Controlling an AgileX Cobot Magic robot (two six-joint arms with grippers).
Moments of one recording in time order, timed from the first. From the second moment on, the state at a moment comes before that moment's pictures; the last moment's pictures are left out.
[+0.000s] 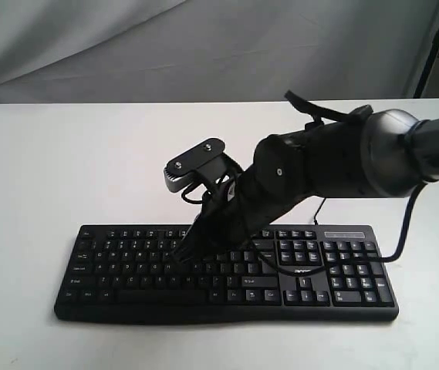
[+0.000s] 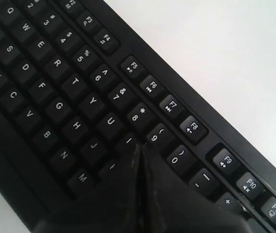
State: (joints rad) left arm -0.17 0.00 0.00 0.04 0.26 -0.02; right arm 0.72 1.92 -1.14 0.28 0.39 -0.29
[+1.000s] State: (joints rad) left arm -0.17 0.00 0.00 0.04 0.26 -0.02; right arm 0.72 1.98 -1.13 0.29 0.33 -0.29
